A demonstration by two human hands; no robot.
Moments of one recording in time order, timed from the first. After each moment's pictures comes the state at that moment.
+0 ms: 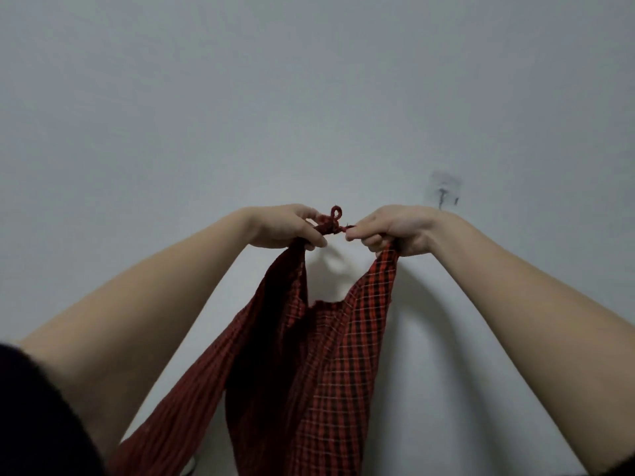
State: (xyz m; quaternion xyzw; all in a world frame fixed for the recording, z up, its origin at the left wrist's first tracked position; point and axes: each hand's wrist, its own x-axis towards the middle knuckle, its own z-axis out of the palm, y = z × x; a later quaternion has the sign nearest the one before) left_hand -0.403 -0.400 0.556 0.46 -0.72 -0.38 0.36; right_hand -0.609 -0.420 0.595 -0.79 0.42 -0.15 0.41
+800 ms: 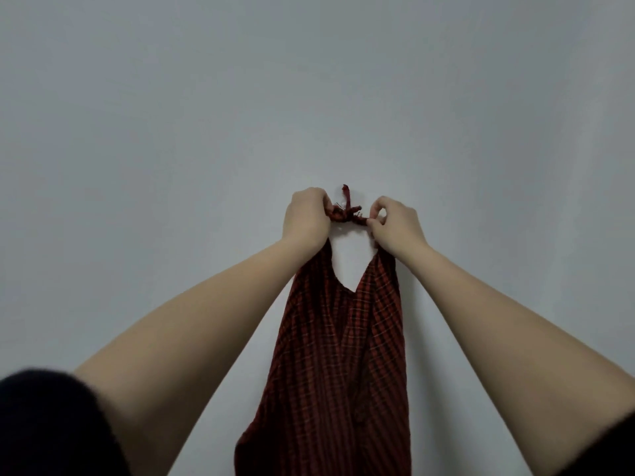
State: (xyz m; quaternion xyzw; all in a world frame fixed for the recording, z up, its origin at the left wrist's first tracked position) left_hand -0.575 -0.488 0.598 0.45 -0.66 0.02 0.60; right_hand -0.734 -0.480 0.609 -0.69 0.54 -0.47 -0.12
